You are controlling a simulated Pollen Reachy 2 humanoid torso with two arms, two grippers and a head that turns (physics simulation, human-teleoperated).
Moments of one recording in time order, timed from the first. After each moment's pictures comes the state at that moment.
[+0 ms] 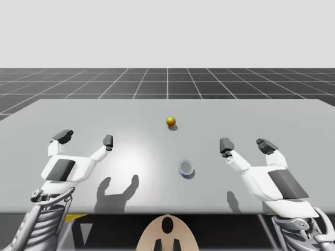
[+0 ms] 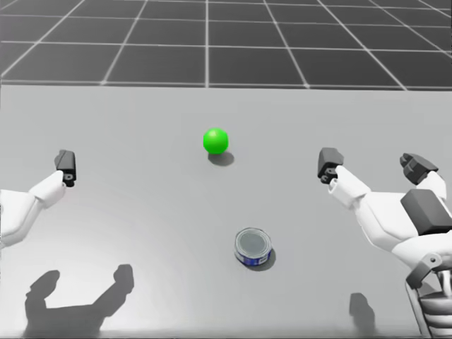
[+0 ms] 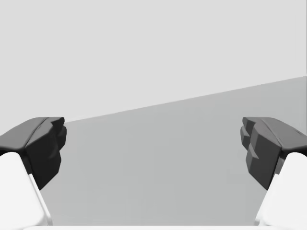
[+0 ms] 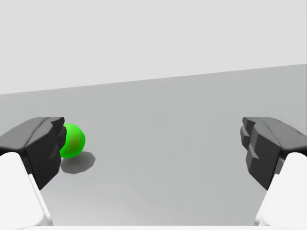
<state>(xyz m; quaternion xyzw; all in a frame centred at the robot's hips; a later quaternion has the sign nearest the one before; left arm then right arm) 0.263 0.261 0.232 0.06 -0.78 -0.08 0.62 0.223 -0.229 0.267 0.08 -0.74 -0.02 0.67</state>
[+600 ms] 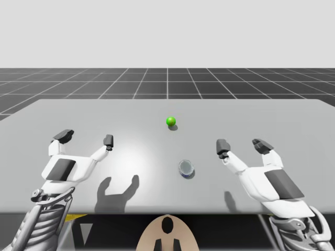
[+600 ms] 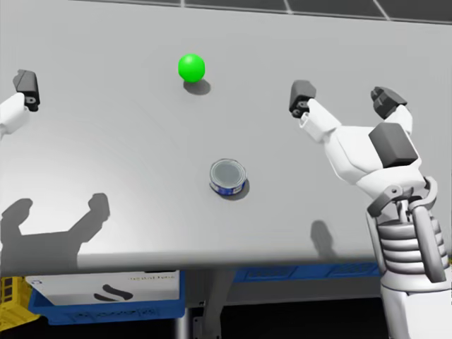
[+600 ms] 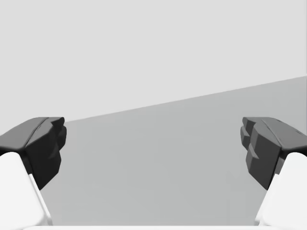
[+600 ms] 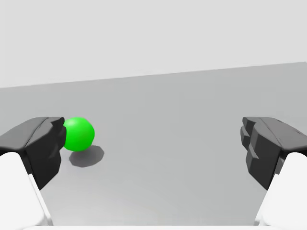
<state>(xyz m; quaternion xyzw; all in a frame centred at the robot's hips) 0.263 0.261 0.233 0.06 -0.78 -0.08 0.62 0.223 -0.225 0.266 0.09 -0.74 -0.01 0.67</state>
